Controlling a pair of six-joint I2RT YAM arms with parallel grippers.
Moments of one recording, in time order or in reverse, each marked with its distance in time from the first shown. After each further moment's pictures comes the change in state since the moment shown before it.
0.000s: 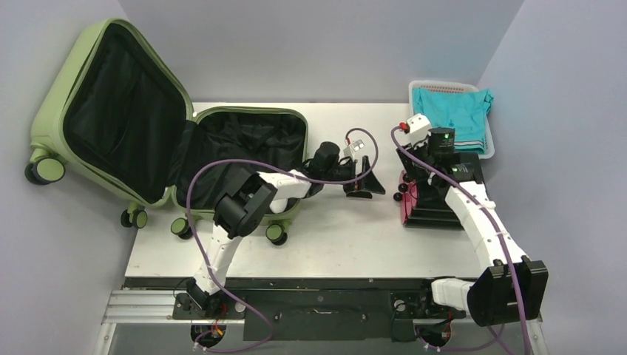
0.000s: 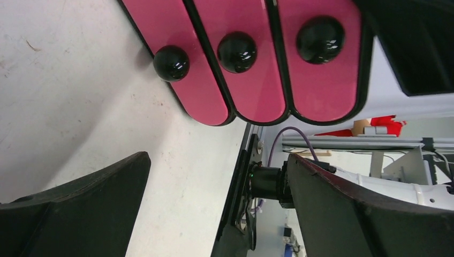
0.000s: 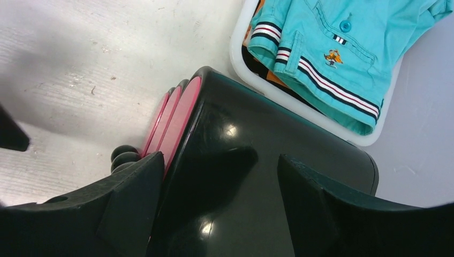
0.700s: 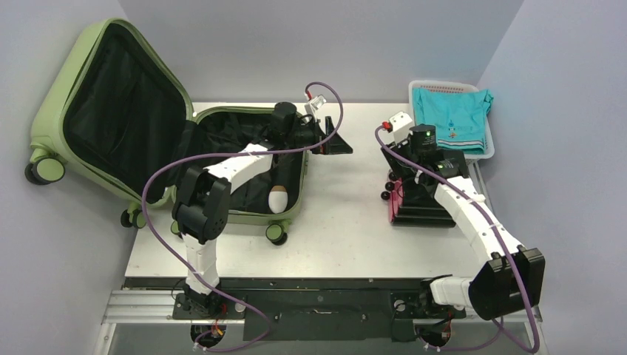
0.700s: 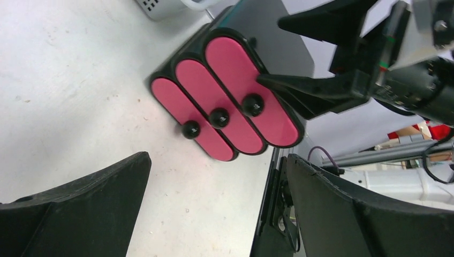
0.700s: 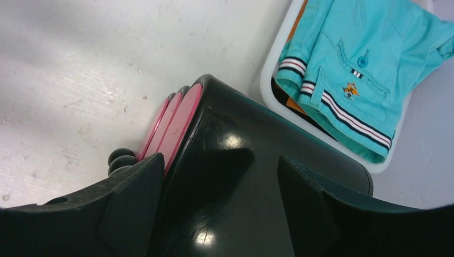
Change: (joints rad) left arm 0.238 -0.239 0.034 -0.164 0.072 0.281; right arm 0.130 0.062 0.048 0.025 0.044 0.036
